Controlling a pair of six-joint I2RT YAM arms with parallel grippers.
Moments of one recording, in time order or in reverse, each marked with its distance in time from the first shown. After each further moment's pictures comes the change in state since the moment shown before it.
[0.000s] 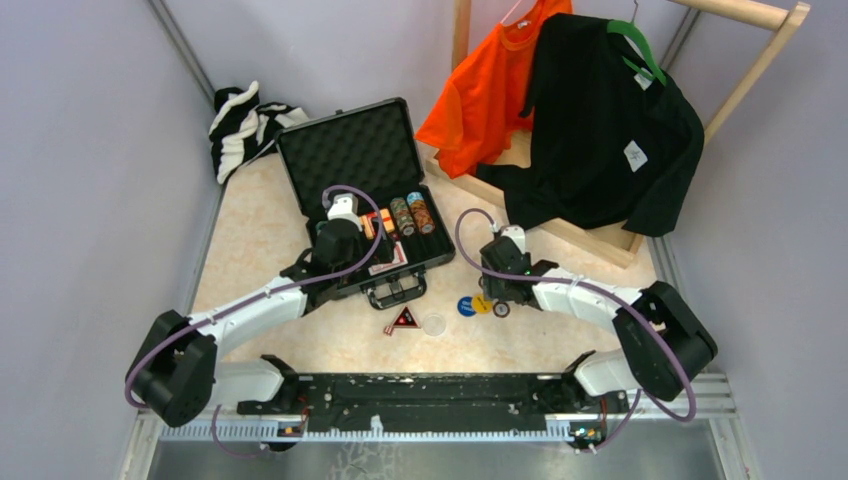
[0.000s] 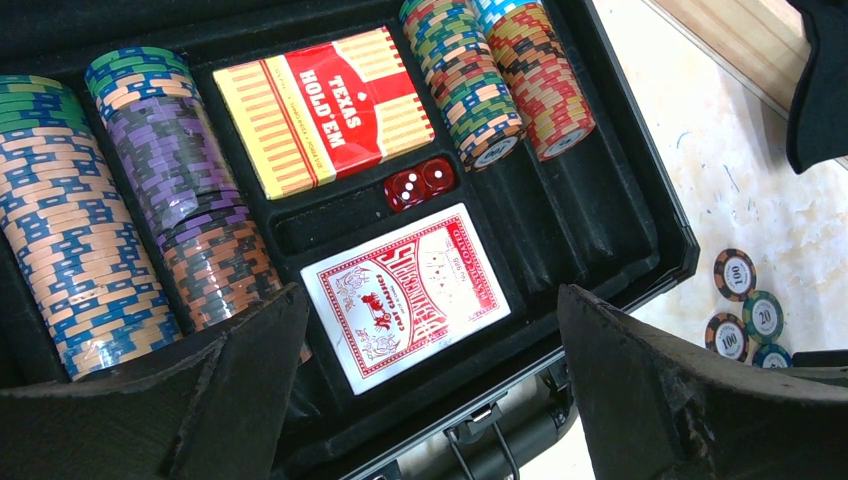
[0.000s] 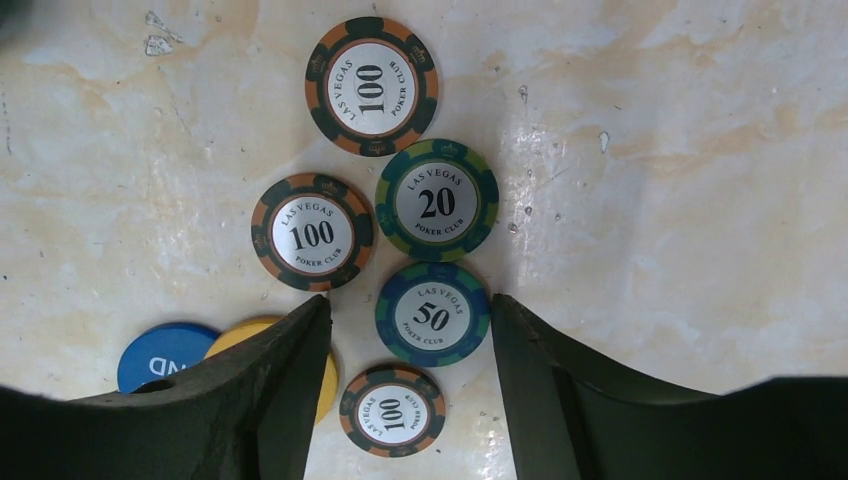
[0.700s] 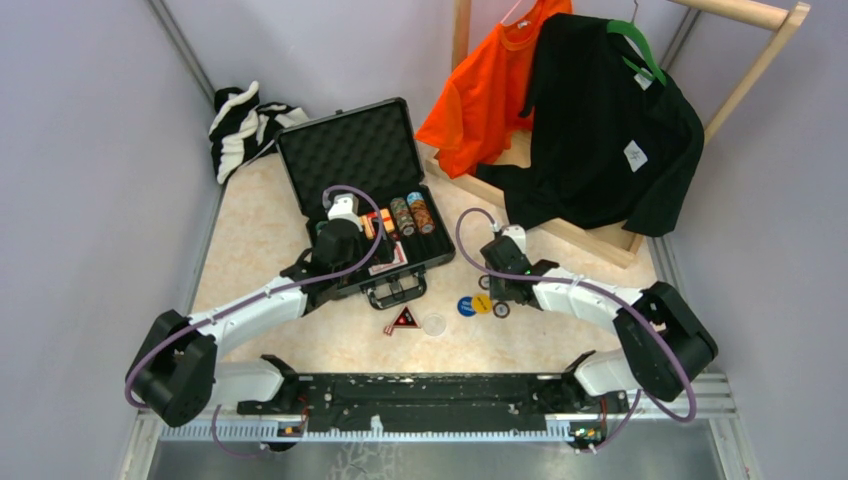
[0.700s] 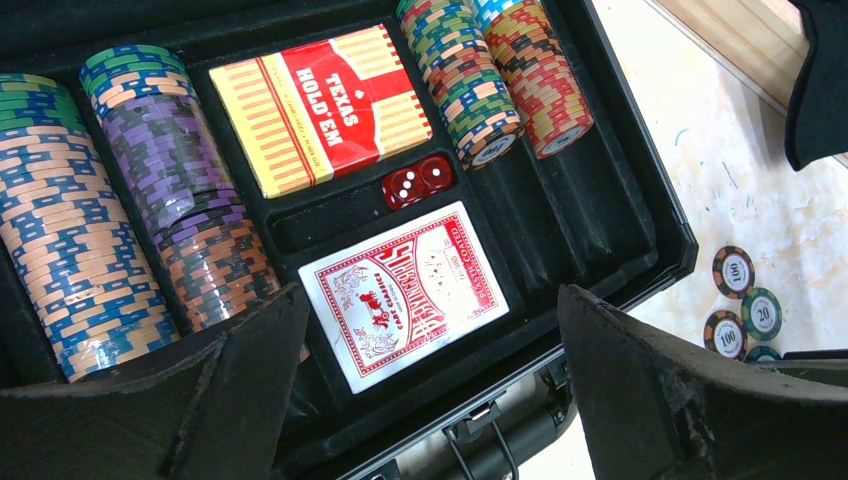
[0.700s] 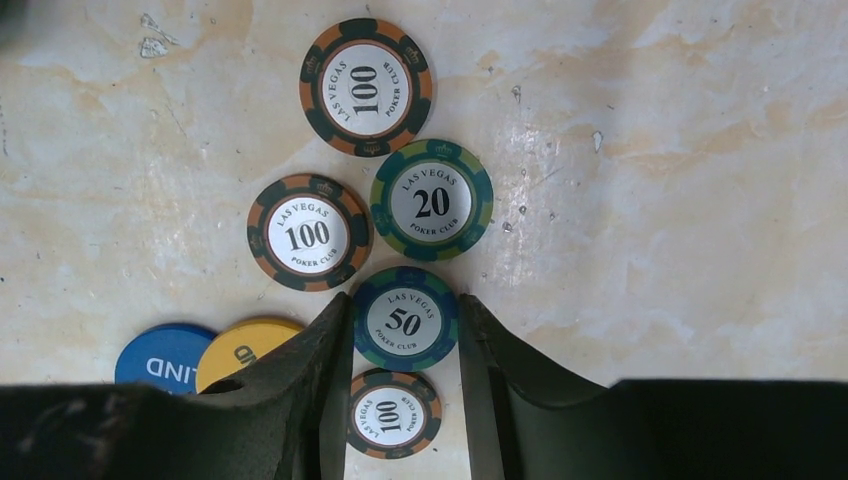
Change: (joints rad) left arm 0.000 0.001 0.000 -0.001 0.006 0.000; right arm 0.000 -0.003 -0.001 0.005 0.005 0.006
